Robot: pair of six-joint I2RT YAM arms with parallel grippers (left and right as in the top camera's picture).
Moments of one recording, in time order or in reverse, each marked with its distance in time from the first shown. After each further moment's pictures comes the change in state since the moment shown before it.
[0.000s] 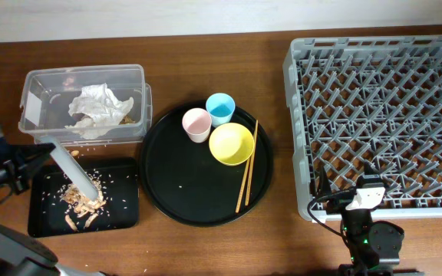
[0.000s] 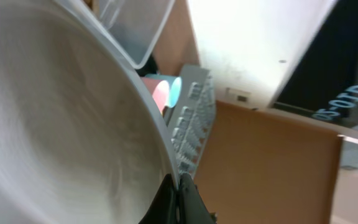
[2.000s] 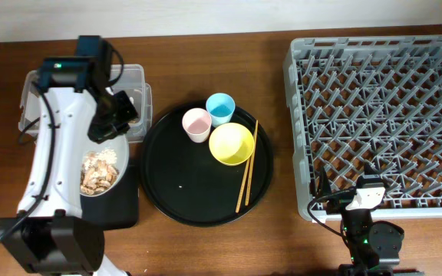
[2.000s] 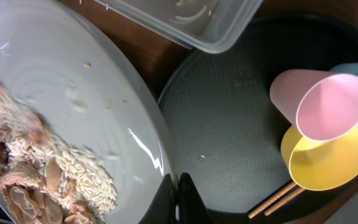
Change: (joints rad) left arm -0.912 0.003 0.294 0.187 -1.106 -0.809; right arm 0.000 0.000 0.000 0.000 0.000 0.000
